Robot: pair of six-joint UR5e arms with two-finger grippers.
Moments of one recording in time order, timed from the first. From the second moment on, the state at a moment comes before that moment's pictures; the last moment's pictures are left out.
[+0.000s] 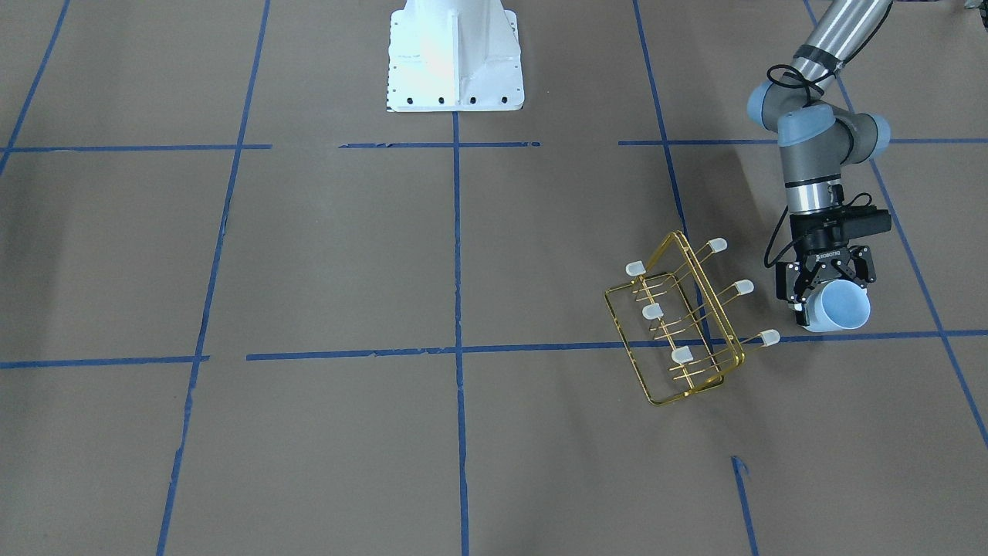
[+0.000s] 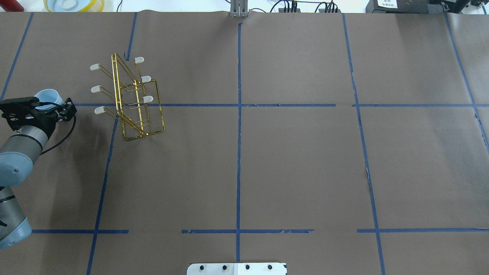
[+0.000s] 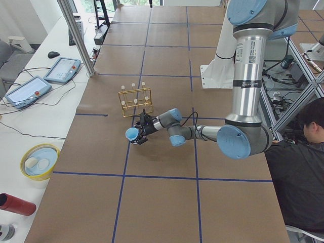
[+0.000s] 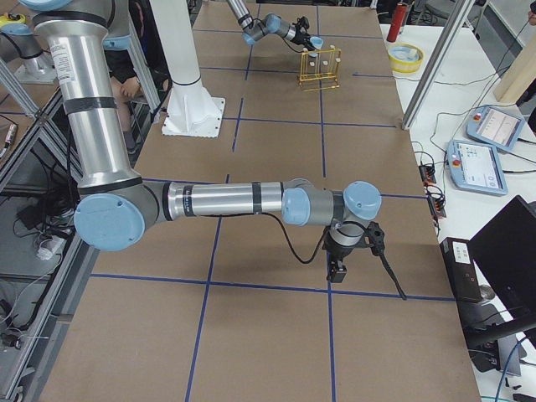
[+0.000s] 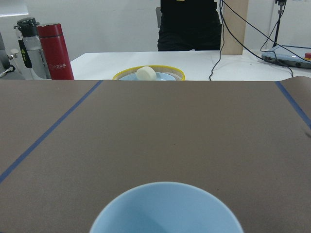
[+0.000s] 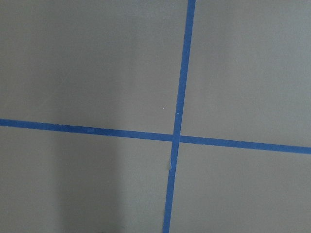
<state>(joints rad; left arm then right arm) -0.61 -1.60 -1.38 -2.69 -0.96 -1.23 1.49 -1.38 1.46 -1.67 2.30 -0.04</state>
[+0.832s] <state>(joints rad) -0.63 -1.61 -1.35 -2.69 -1.02 -1.23 1.49 -1.38 1.46 -1.67 2.30 -0.04</state>
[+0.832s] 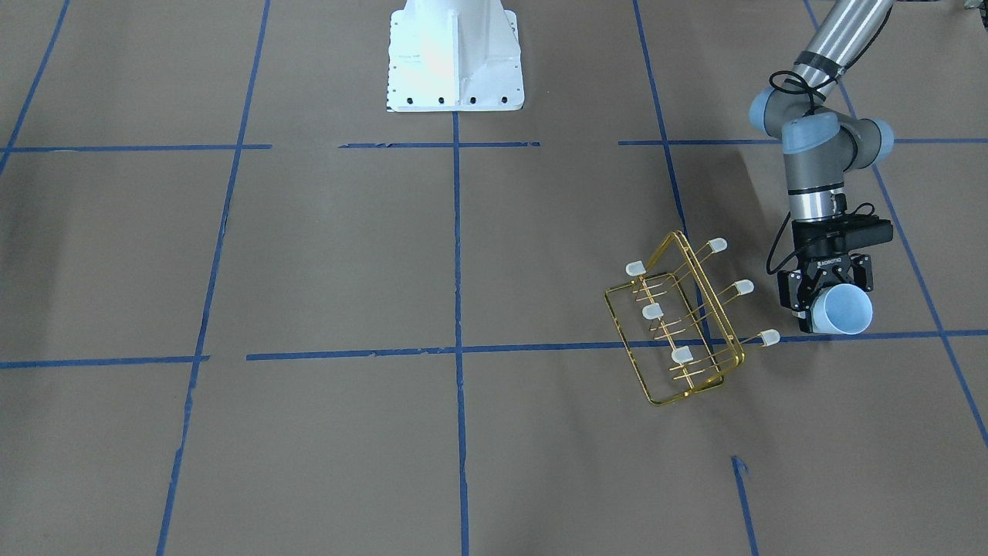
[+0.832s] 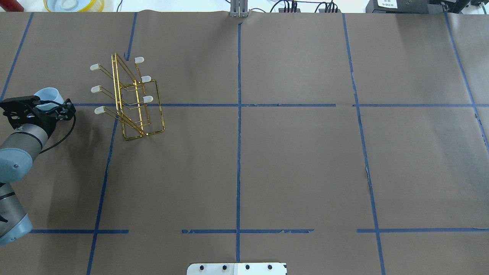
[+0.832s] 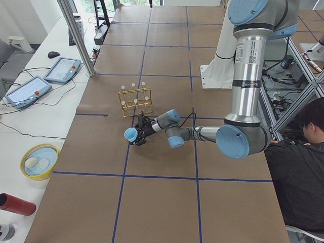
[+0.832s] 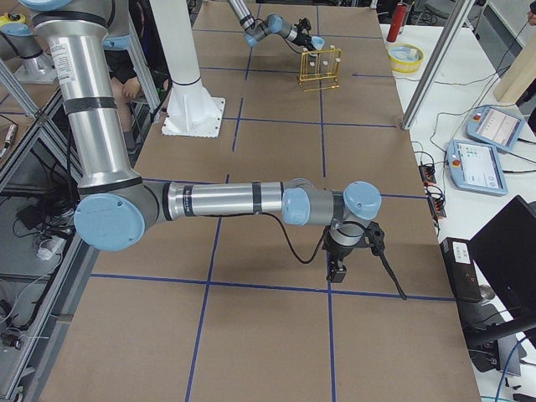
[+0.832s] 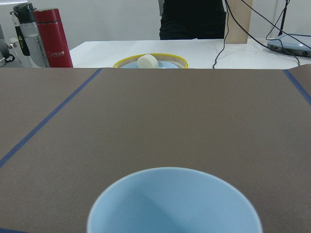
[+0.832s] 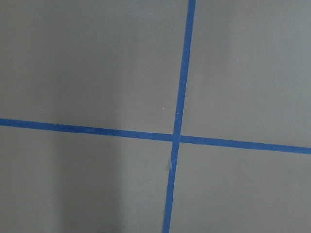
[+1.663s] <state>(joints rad) -0.63 -1.62 -1.35 -2.70 -1.08 -1.23 1.49 -1.38 1.46 -1.67 2.30 -0.04</state>
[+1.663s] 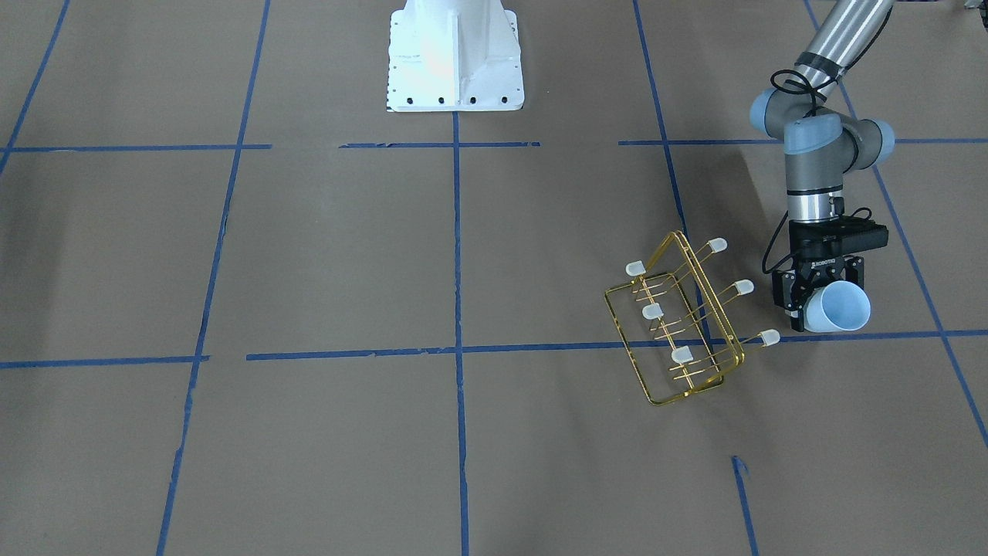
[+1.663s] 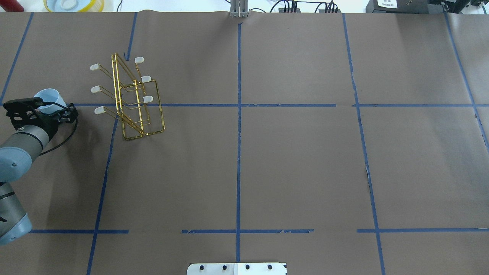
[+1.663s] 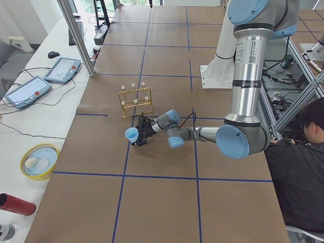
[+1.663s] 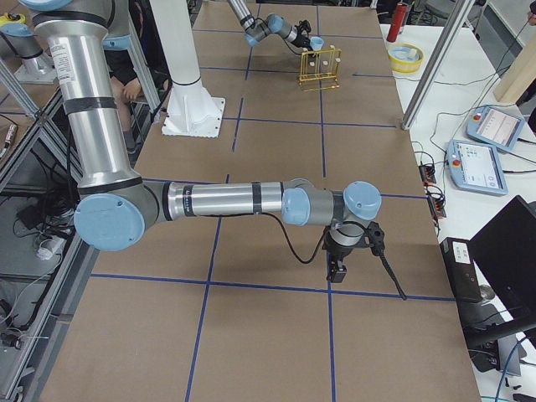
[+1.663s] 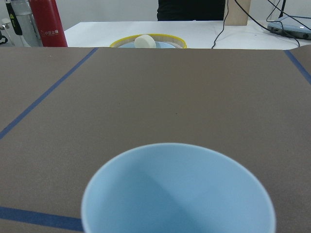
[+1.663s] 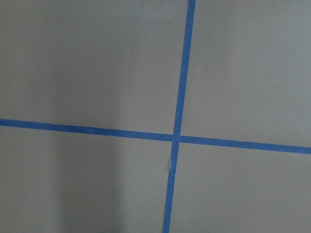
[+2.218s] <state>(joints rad) -0.65 -1.62 -1.36 -2.70 -1.09 -1.23 1.49 -1.38 1.46 -1.67 2.30 -0.04</state>
